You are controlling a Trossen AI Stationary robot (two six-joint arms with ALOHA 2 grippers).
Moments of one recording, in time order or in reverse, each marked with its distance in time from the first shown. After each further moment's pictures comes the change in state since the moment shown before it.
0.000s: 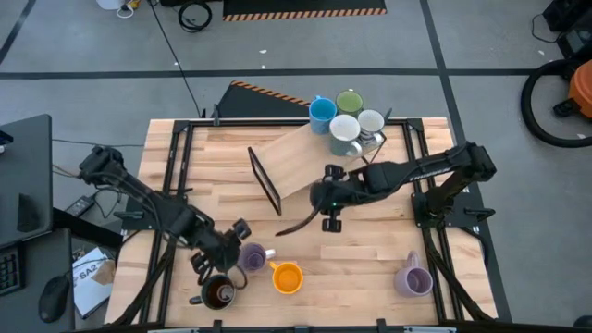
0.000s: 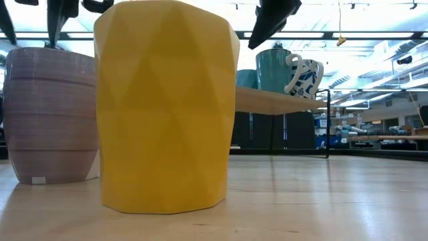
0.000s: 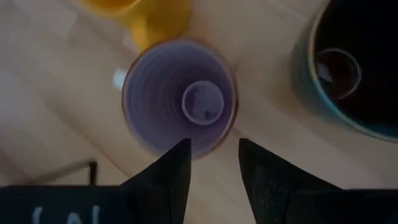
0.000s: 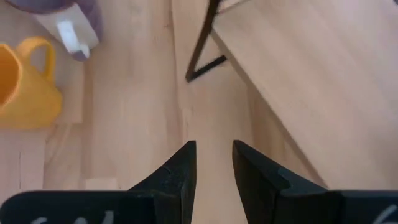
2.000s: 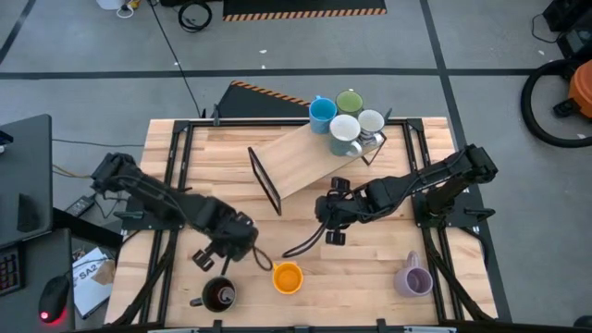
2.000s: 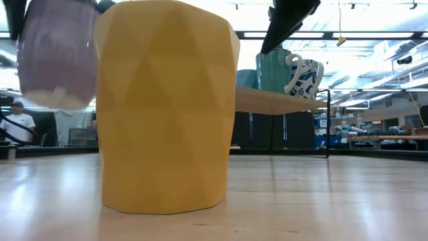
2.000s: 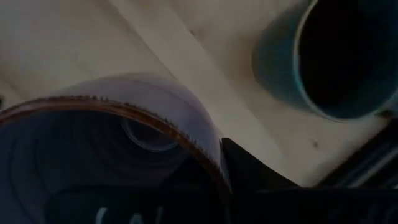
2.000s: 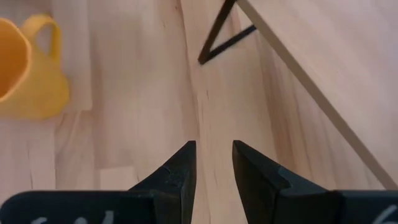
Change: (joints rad) left arm 0.173 0.153 0.230 -0.348 0.281 -0.171; right arm 0.104 0.000 -0.063 -0.021 0.081 0.147
